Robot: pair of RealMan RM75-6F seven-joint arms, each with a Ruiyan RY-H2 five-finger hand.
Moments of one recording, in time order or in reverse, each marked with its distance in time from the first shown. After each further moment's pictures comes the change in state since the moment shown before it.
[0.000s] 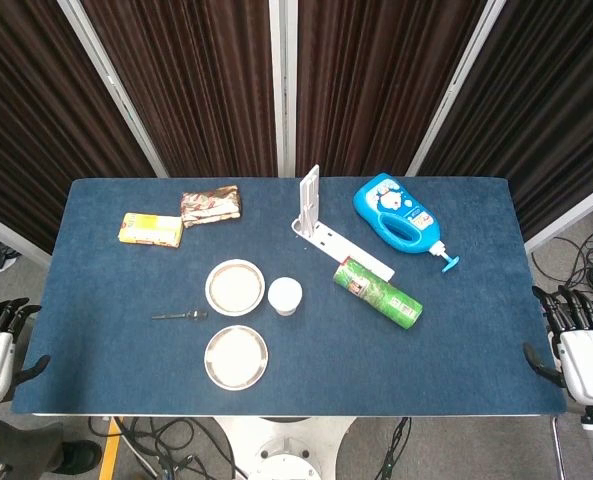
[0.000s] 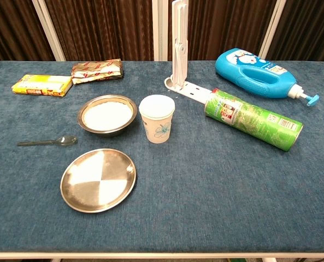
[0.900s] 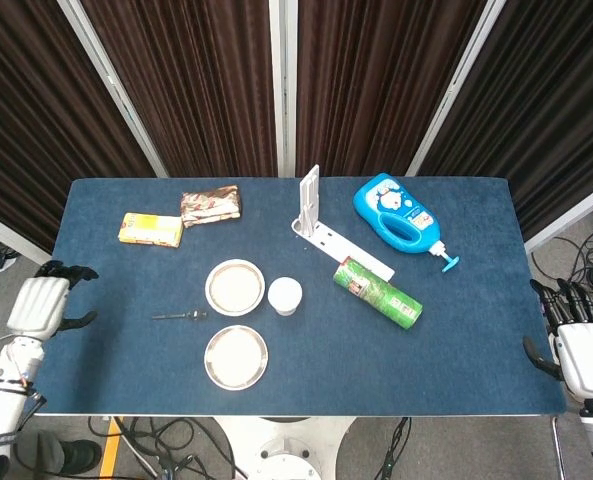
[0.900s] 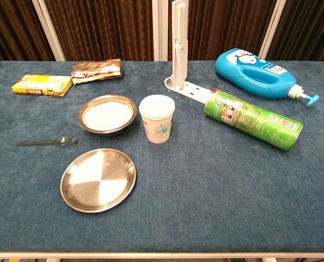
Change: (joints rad) left arm -0.279 -0.056 -0.112 0.155 -0.060 -0.377 -0.158; right arm 0.017 0.020 0.015 -0.029 0.012 -0.015 -0.045
